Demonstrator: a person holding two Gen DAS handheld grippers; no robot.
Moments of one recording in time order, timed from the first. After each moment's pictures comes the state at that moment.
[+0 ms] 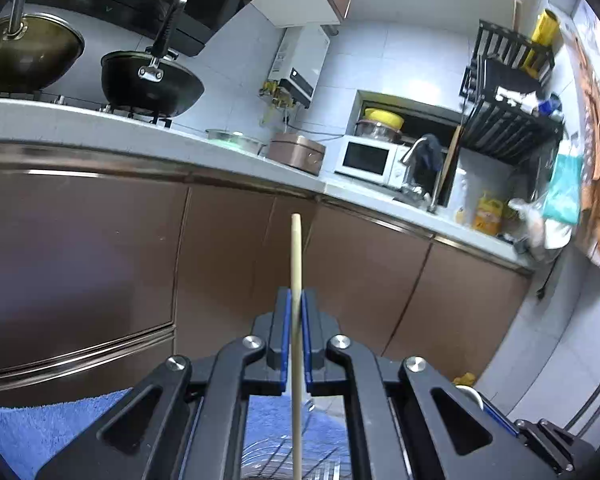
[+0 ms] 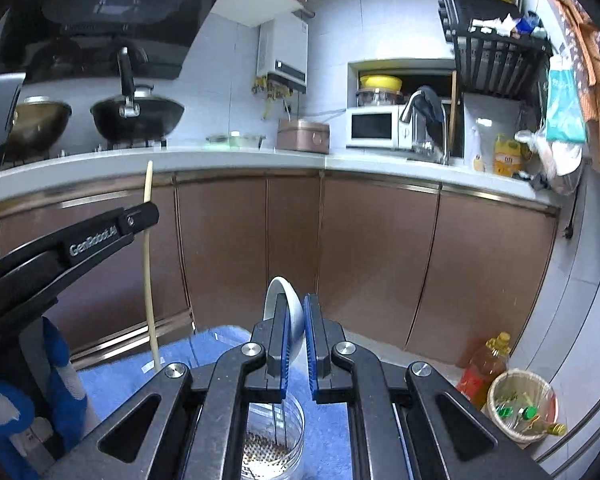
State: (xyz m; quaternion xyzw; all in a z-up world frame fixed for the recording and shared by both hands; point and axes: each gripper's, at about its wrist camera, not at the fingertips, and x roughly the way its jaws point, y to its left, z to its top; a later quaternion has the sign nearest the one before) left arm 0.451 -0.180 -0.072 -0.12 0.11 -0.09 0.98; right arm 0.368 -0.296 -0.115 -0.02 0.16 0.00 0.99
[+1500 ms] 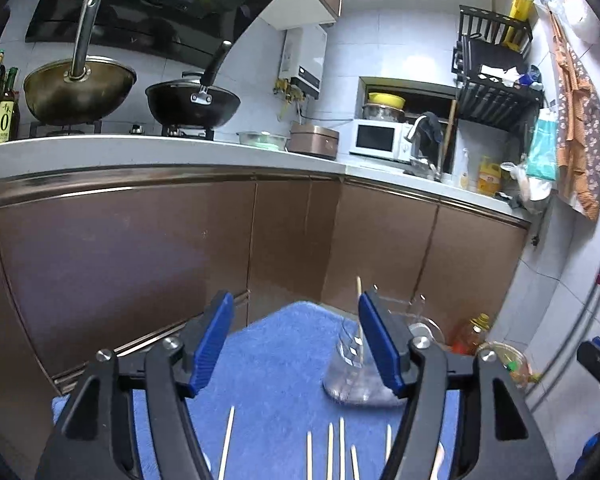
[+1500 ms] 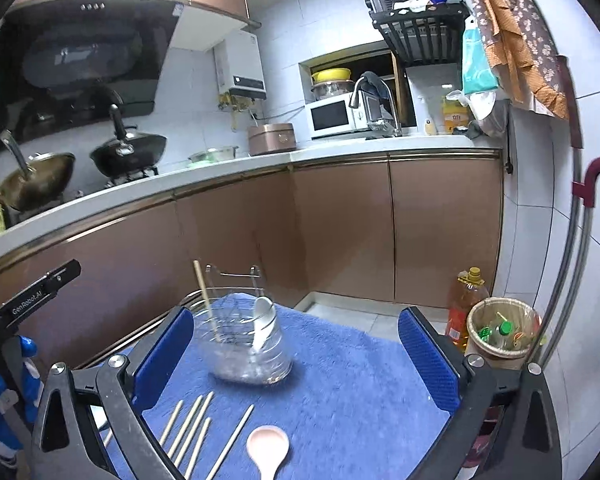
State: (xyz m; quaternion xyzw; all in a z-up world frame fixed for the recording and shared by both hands) left arm 0.257 -0.075 -0.058 -0.06 0.15 -0.08 0.98; right arm 0.165 -0.349 -0.090 0.09 0.14 -0.02 0.99
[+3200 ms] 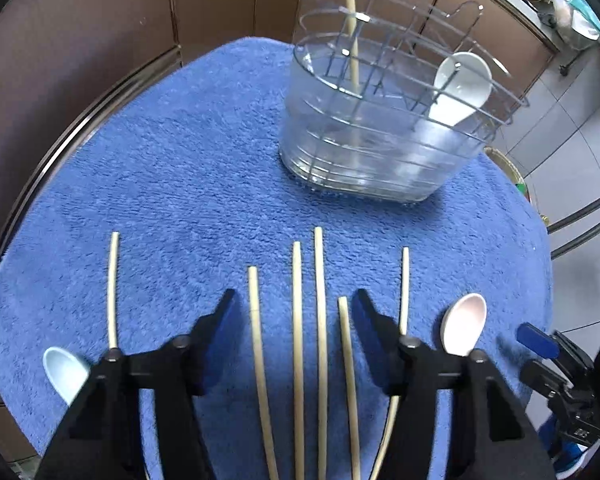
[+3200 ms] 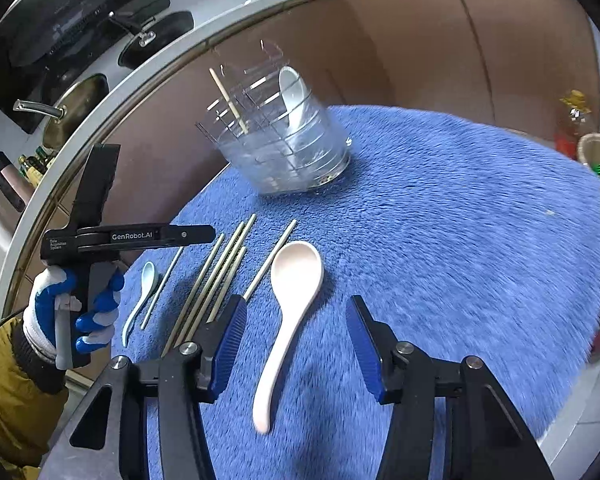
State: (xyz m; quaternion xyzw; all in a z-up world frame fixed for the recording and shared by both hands) left arm 0.375 -0.155 -0.222 0.00 0.56 -0.15 0.81; right arm 0.234 -0.381 -0.246 0.19 0.42 0.21 0.86
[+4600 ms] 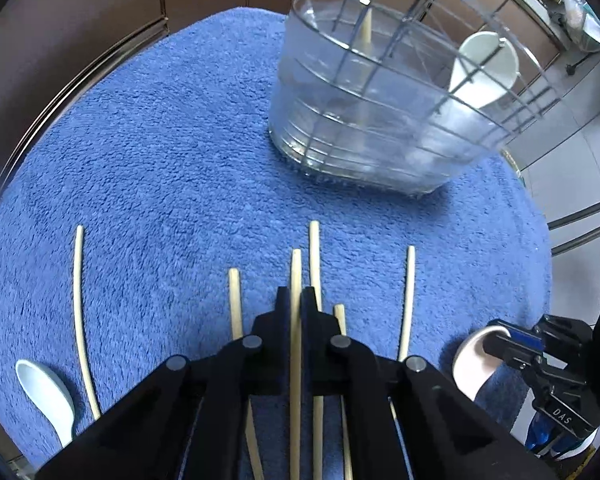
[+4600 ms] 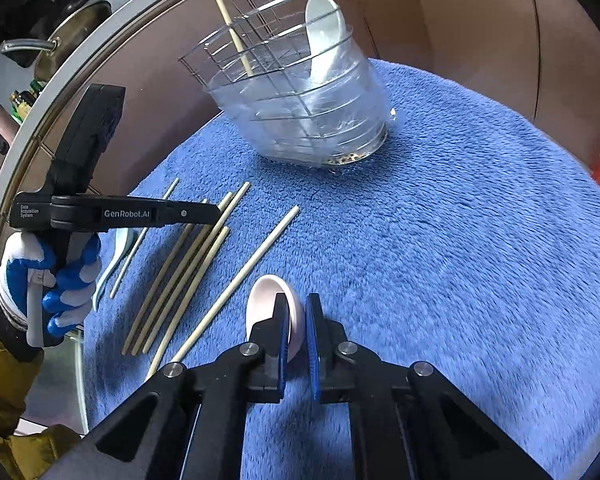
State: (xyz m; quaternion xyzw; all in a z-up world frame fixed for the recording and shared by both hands) left arm 0.399 -0.172 -0.243 -0.01 0.59 -0.15 0.79; right arm 0.286 -0.354 -0.252 0.09 0.49 0.24 0.83
